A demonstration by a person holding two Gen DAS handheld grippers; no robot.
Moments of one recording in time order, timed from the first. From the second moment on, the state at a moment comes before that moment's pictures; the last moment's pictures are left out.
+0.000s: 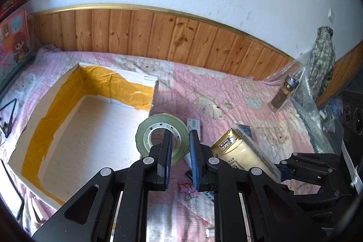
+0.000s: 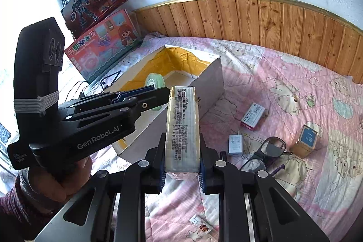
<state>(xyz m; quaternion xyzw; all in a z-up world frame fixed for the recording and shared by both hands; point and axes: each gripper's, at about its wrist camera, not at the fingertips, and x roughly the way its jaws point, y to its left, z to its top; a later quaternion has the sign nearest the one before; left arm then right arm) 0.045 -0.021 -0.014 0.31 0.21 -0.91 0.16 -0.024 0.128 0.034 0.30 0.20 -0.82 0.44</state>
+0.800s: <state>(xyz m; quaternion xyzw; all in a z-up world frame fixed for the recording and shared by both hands) 0.061 -0.113 -0.031 0.29 0.32 -0.88 0.20 -0.015 0.049 0.036 0.28 0.23 -0.83 0.42</state>
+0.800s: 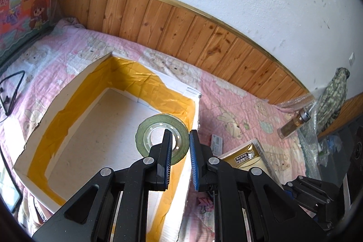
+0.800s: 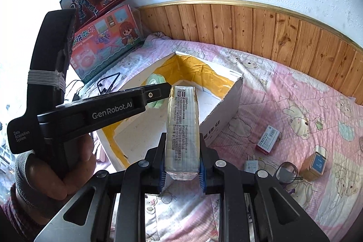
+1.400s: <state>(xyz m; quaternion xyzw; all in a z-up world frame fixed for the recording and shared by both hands) 0.063 -0.163 -0.050 0.30 0.35 -0.85 0.24 -0.029 -0.014 0.033 0.27 0.27 -0.83 0.41</state>
